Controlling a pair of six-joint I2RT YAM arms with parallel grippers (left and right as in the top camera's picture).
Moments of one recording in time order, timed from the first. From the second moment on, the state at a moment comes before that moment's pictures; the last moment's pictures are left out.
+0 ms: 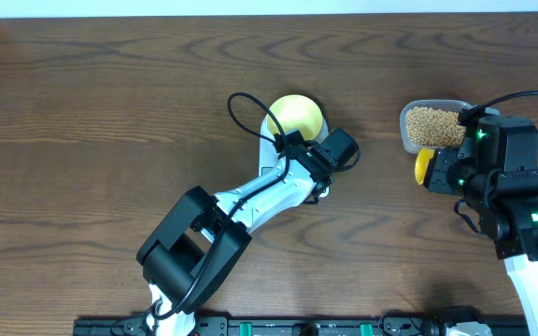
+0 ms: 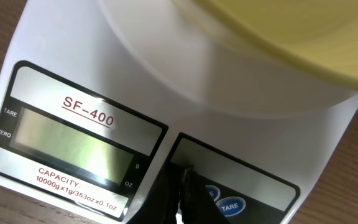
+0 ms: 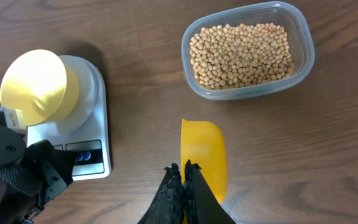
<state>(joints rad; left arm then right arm) -0.79 1.96 1.28 -0.65 -0.27 -1.19 0.11 1.05 1.08 -0.91 -0.02 0.28</state>
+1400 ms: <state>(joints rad) -0.80 1.97 1.28 -0.64 -0.28 -1.19 0.11 1.05 1.08 -0.91 -0.02 0.28</state>
